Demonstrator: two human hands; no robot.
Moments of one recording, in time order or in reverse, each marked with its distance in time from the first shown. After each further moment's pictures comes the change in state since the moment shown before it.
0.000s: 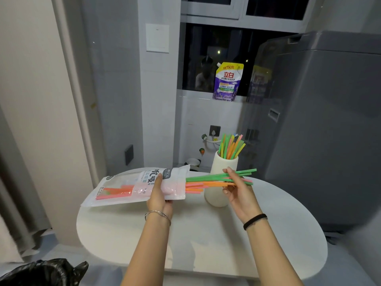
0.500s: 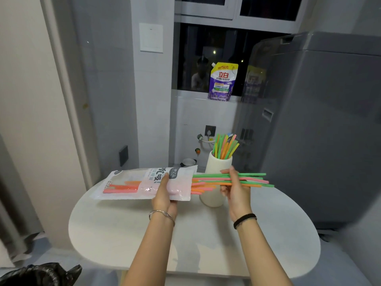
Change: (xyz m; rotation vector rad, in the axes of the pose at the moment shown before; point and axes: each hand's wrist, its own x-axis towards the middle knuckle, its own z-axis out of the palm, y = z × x) left_hand 0.000 -0.023 0.013 0.069 -0.055 -0.024; right_hand -0.003 0.002 0.005 -0.197 0.217 -0.192
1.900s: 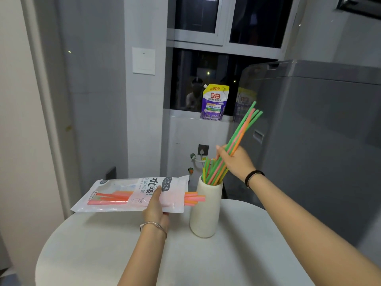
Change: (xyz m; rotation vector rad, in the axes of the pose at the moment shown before) left_hand 0.021 0.002 0.043 -0.033 -0.010 0.046; right_hand 0.119 -0.101 0.021 -0.959 -0.265 -0.521
